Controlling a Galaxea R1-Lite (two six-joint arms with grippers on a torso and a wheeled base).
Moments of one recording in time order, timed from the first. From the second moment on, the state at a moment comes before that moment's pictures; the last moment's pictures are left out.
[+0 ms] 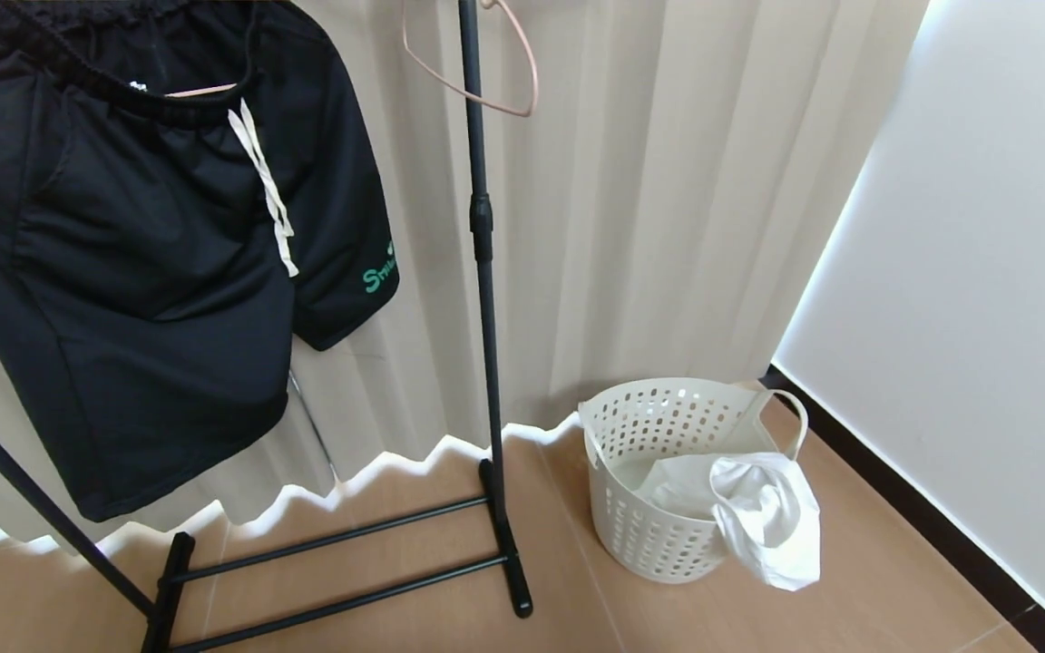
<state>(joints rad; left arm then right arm) 0.00 0.00 -0.03 0.09 -0.11 0.08 0.00 0.00 0.00 -0.01 -0.06 0.05</state>
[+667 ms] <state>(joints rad) 0.00 0.00 -0.03 0.09 -0.11 0.08 0.00 0.00 0.00 -0.01 -0.06 0.05</state>
